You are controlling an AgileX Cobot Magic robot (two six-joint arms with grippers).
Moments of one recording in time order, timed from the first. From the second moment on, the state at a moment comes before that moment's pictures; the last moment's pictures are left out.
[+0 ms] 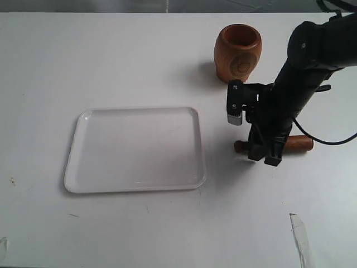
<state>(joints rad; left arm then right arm) 0.02 0.00 0.00 0.07 0.44 0.35 0.48 1.92 -1.03 0.25 0.80 -1.22</state>
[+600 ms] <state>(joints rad) 0.02 0.00 0.00 0.07 0.44 0.35 0.48 1.91 -1.01 0.37 0.76 -1.16</state>
